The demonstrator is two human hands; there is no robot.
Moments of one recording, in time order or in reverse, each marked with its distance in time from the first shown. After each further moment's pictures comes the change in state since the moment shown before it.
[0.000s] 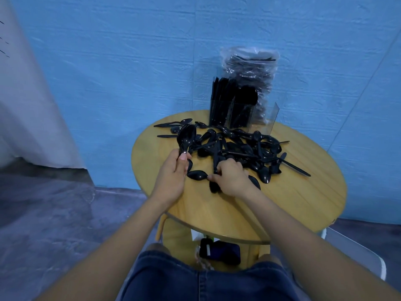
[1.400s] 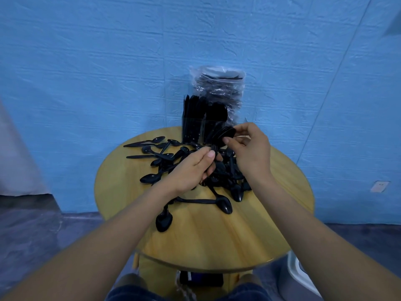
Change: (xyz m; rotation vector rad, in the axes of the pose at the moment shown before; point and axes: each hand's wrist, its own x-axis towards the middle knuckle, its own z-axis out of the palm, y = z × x) left_hand 0.050 0.066 0.067 0.027 -0.578 0.124; right_hand 0.012 0.045 -0.086 0.772 0.724 -0.180
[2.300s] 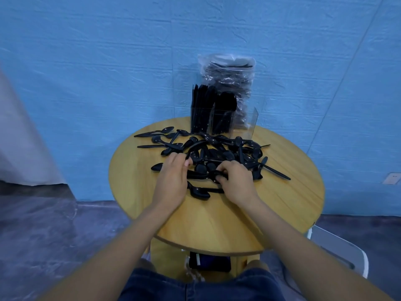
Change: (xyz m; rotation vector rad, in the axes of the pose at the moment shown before) left_hand -0.048 -0.063 -0.005 0.606 0.547 0.043; right_hand -0.056 0.045 0.030 -0.680 -0.412 0.043
